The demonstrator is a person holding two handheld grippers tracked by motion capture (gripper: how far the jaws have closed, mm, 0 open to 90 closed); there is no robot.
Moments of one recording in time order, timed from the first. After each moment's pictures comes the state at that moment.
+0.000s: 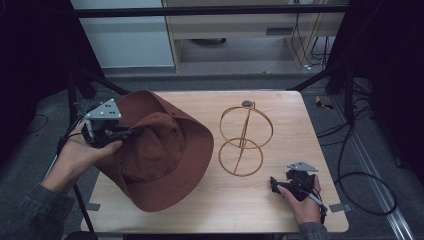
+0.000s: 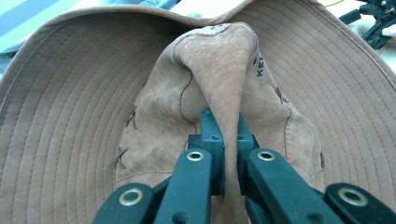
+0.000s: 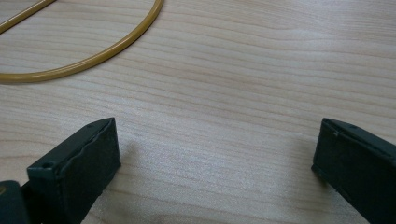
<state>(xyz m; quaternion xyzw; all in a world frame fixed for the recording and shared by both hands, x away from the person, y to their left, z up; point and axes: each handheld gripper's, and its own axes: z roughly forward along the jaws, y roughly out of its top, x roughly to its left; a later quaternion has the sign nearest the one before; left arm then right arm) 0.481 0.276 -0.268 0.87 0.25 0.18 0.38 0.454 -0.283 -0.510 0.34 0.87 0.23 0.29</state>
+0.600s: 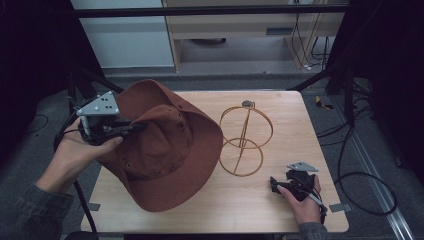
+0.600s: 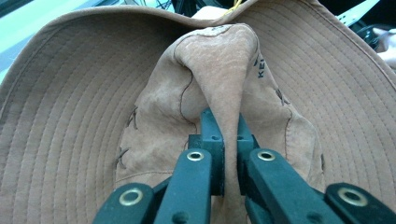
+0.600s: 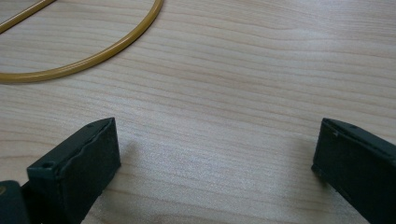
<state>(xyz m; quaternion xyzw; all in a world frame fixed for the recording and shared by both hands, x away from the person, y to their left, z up) 0.463 0.259 -0.233 0.86 0.21 0.20 0.41 0.454 -0.283 -0.510 0.34 0.87 0.23 0.29</state>
